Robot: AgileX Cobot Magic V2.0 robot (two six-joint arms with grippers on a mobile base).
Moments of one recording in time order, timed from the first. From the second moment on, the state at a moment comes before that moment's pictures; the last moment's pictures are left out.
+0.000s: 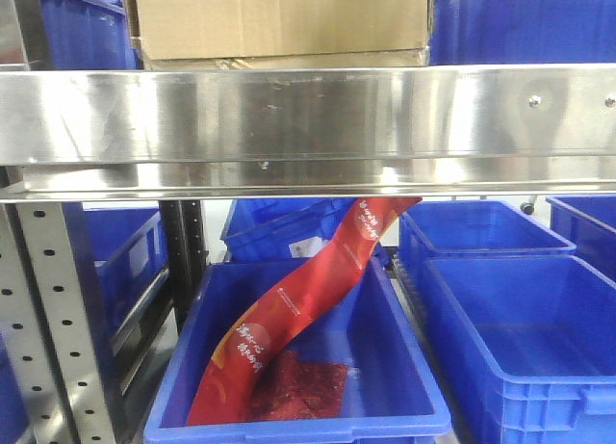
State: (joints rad) left arm -0.35 1.56 -1.69 0.14 0.75 -0.22; right arm 0.30 1.53 -1.58 -0.27 0.66 0.36
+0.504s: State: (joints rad) left arm -0.27 1.09 -0.87 0.04 0.16 -0.19; right arm 0.30 1.19 -0.85 -0.26 0.08 0.35
